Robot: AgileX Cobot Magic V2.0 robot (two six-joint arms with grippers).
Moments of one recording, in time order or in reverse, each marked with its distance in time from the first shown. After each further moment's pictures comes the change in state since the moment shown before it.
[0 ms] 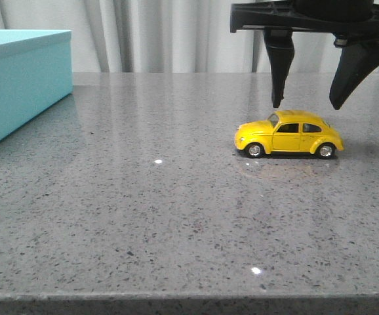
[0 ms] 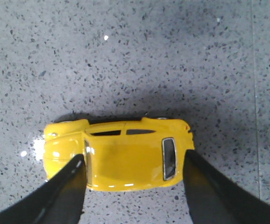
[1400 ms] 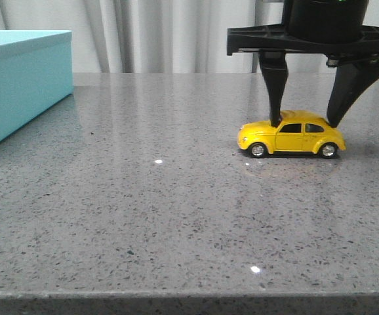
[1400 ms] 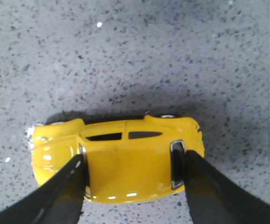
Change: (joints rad) left arm 0.000 0.000 0.000 0.000 0.000 0.000; right arm -0.023 0.067 -0.013 0.014 0.022 -0.013
